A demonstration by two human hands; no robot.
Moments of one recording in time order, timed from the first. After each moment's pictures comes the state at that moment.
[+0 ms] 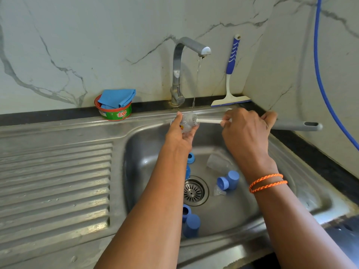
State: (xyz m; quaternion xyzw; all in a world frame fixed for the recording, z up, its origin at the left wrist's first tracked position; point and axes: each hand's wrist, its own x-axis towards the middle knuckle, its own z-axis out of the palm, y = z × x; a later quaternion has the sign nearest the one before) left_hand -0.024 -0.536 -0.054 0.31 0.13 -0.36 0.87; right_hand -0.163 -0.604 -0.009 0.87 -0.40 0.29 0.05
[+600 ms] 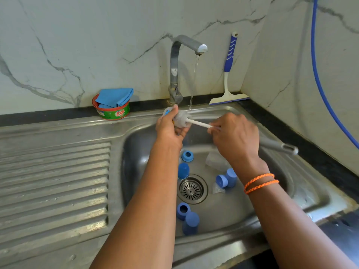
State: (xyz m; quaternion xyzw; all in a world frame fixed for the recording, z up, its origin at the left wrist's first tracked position) left_hand -0.010 -0.524 -0.050 0.38 0.08 -0.33 0.86; right_hand -0.160 -0.592 -0.013 0.90 -0.37 0.21 -0.01
